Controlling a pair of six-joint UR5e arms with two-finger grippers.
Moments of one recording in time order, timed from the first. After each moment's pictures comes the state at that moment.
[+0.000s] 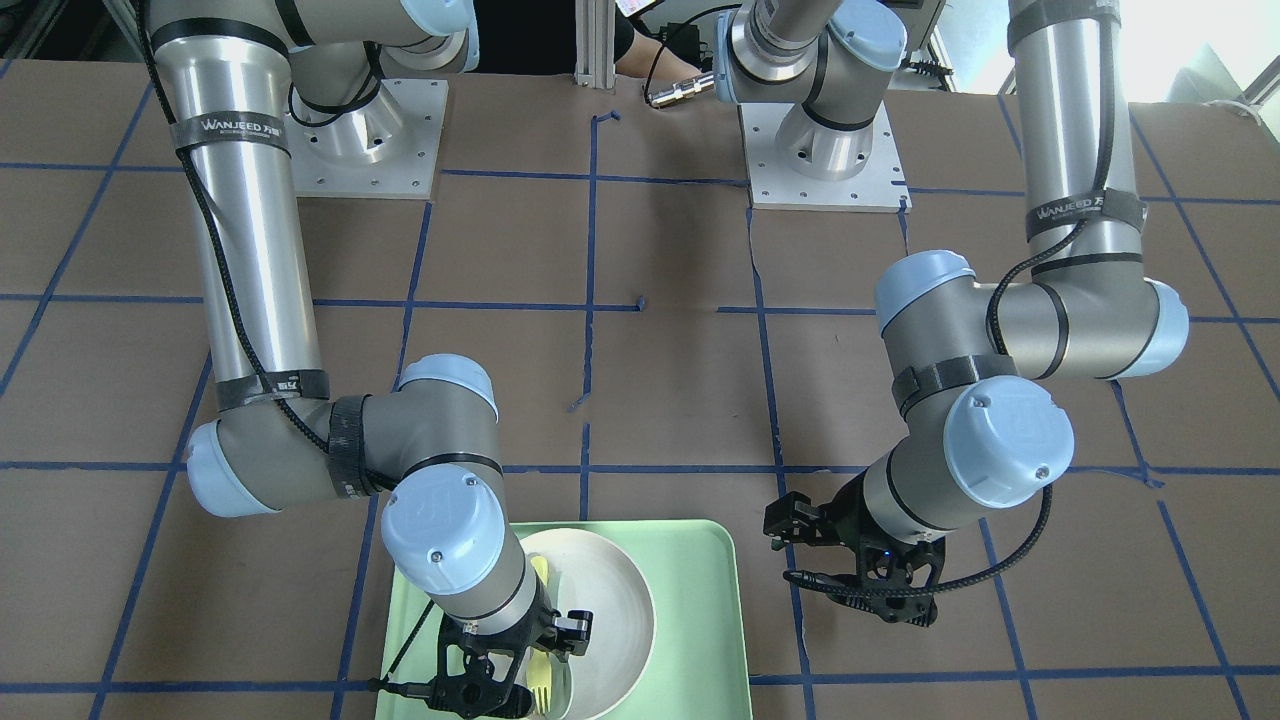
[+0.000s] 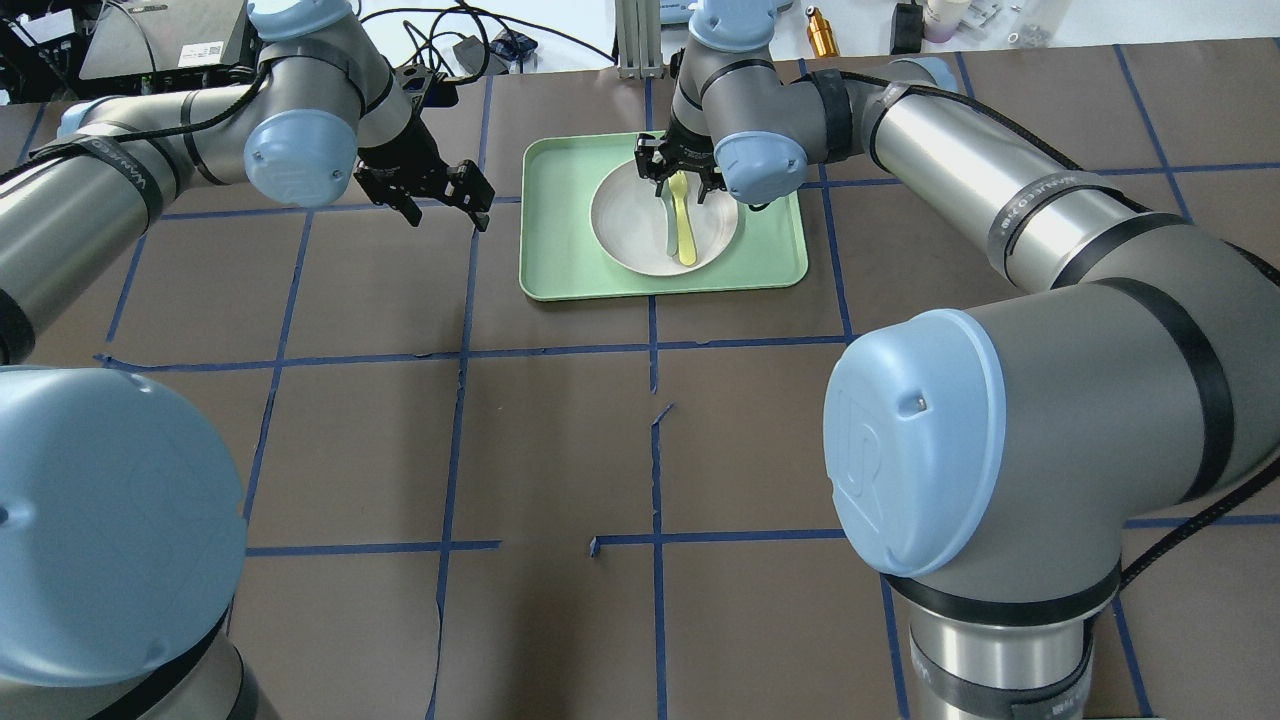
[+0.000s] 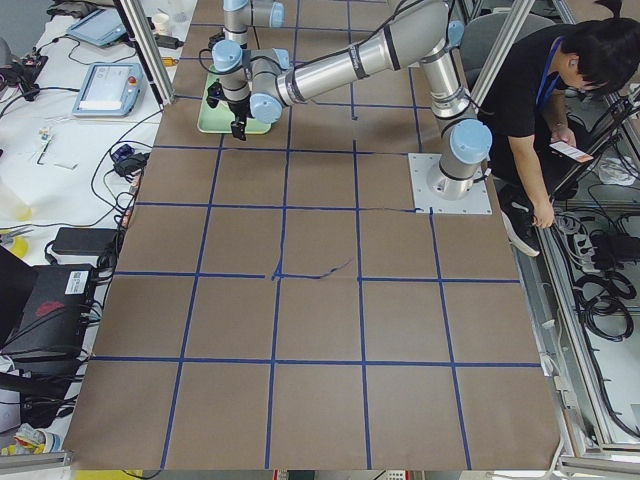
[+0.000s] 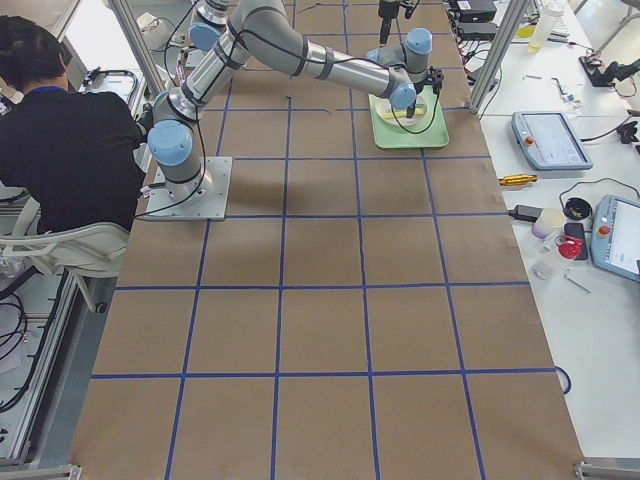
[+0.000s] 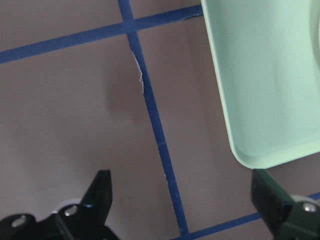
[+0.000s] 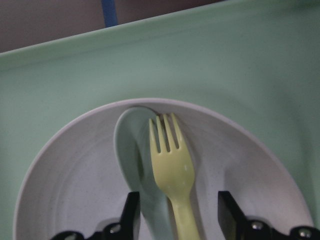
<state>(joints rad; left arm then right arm) -1.52 -2.12 -1.45 -1.15 1.44 0.27 1.78 -0.73 1.18 -2.19 -1.45 0.34</state>
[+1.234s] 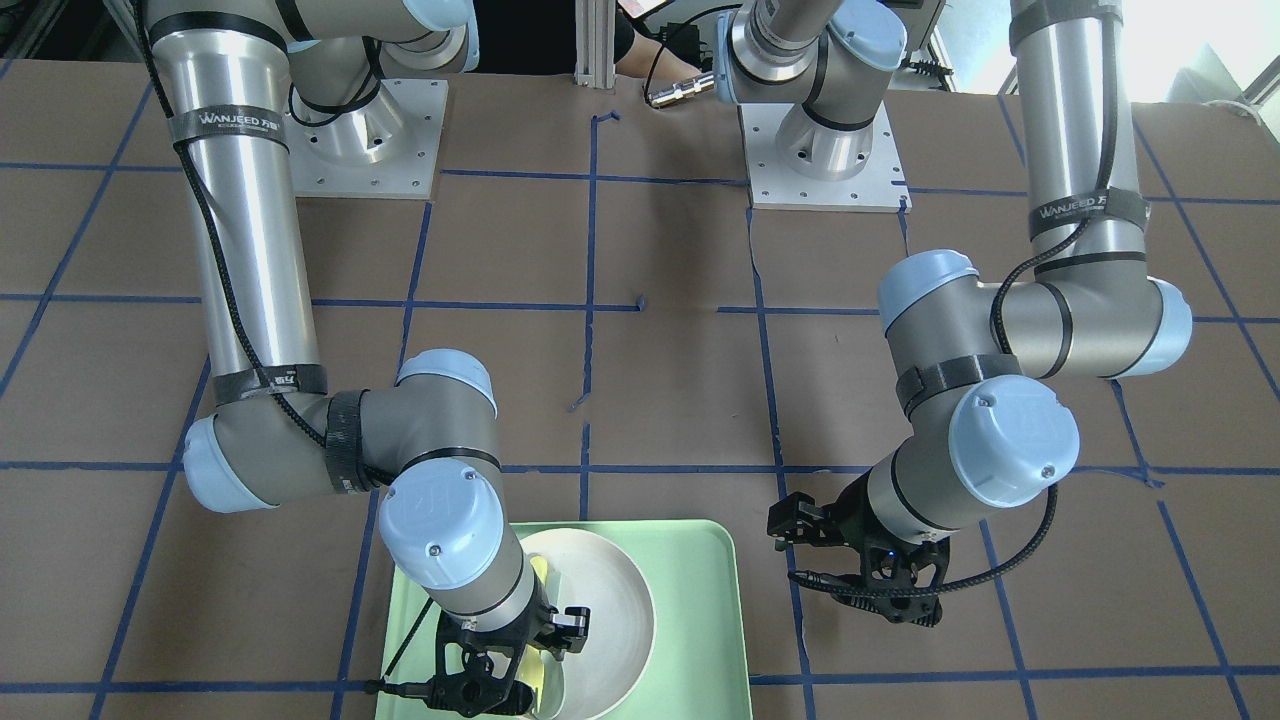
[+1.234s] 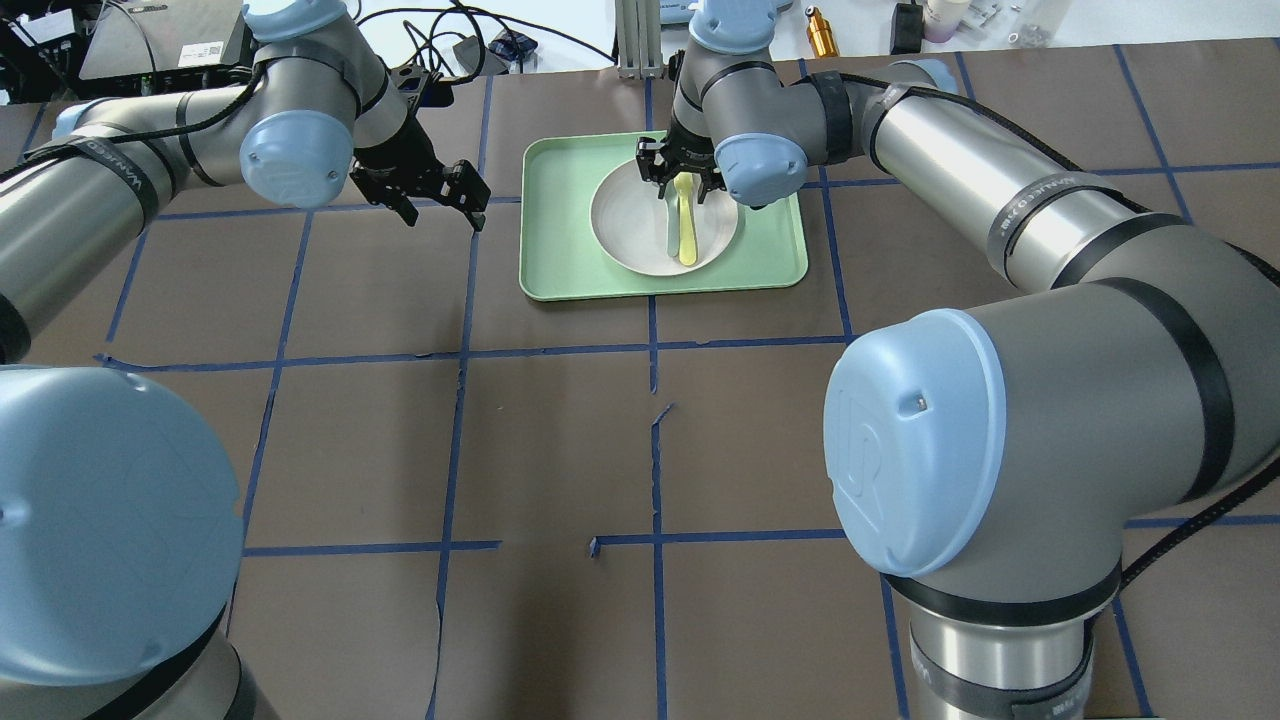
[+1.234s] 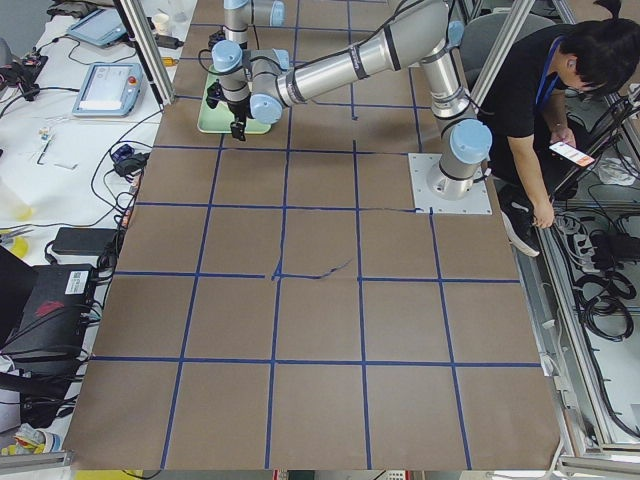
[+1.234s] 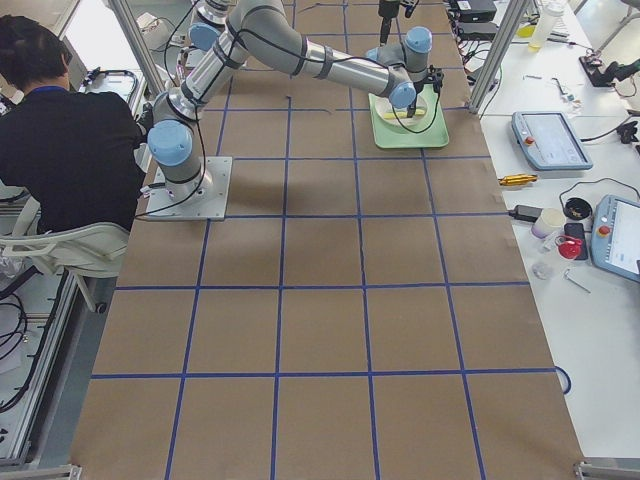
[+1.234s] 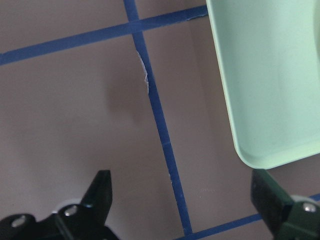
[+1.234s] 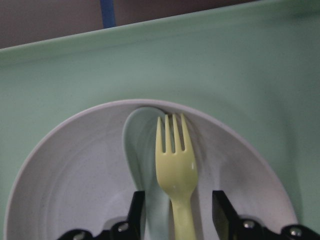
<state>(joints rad) -1.52 -2.12 -1.45 -1.15 1.44 0.27 1.77 -0.74 1.19 -2.19 -1.47 0.31</state>
